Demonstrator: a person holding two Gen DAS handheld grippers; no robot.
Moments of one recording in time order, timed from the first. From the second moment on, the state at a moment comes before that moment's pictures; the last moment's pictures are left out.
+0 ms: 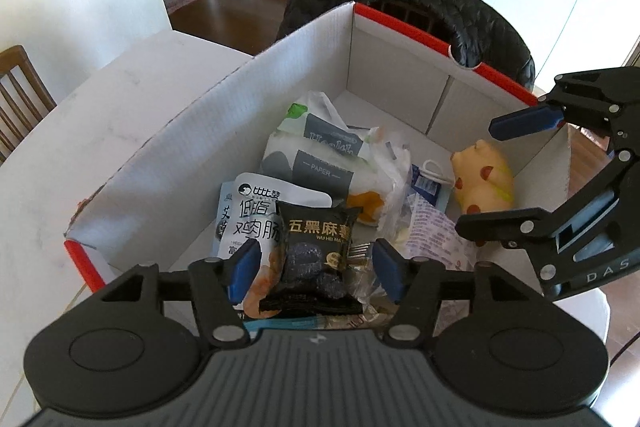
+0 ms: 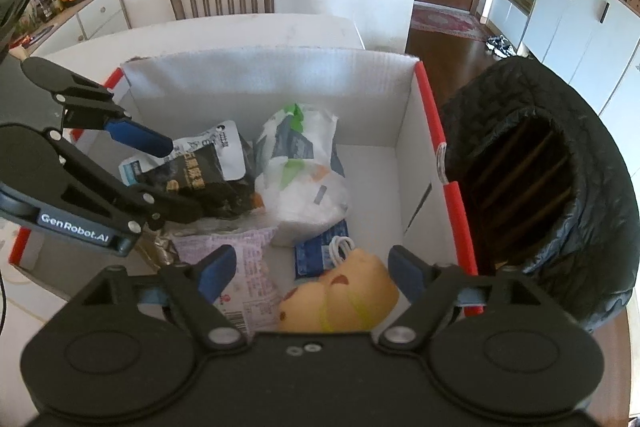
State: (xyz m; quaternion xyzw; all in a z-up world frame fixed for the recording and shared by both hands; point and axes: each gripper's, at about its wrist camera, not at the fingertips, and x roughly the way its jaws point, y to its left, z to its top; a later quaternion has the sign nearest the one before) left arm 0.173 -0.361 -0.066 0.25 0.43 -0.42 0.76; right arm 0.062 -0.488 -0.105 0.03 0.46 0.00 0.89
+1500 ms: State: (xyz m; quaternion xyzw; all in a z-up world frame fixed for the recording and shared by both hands) left arm 0.120 -0.248 0.001 0.16 0.36 -0.39 0.83; right arm 0.004 -0.421 -0.048 0.09 0.37 0.01 0.92
